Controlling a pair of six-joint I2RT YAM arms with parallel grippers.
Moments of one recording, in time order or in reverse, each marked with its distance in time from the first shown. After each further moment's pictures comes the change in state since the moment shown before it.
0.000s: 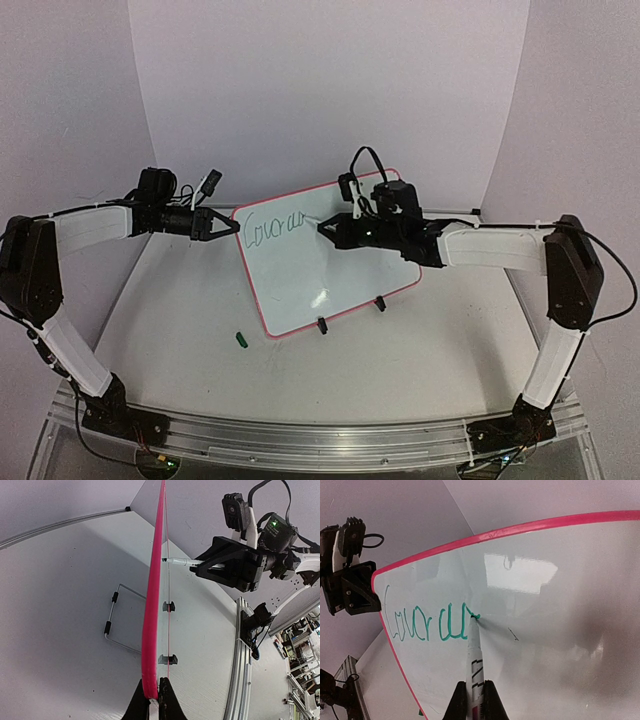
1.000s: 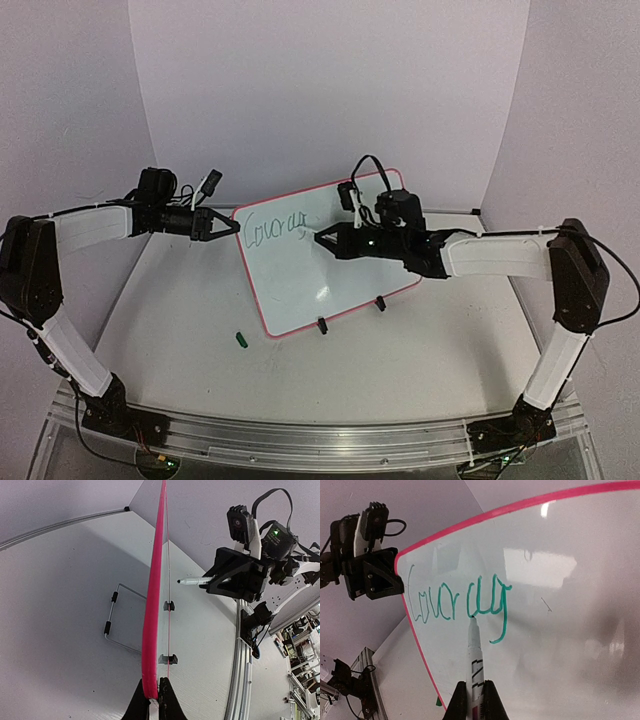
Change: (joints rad) left arm -0.001 0.000 0.001 -0.002 -0.003 0.009; right arm 0.026 -0.040 -0.104 0.093 -0.072 0.047
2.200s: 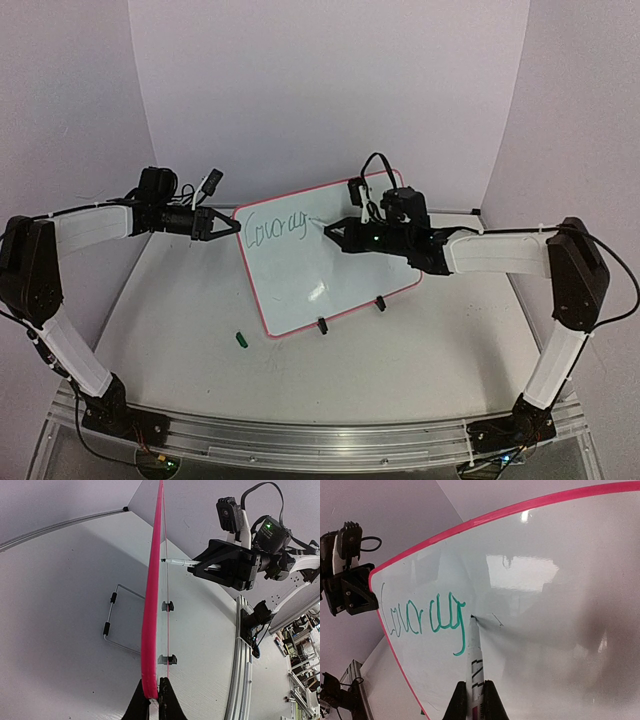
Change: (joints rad) left arm -0.005 0.000 0.006 -0.006 0.002 0.006; right arm -0.046 0.007 -0.002 0.008 0.055 0.002
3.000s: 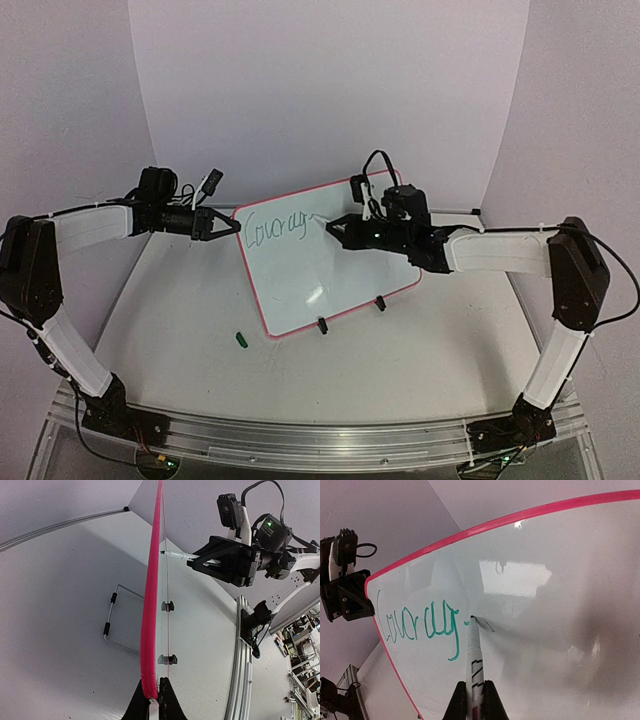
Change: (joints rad) left arm 0.000 0.000 0.000 -0.001 -0.002 -0.001; right arm -0.005 0.000 0.008 -0.002 0.027 -0.002
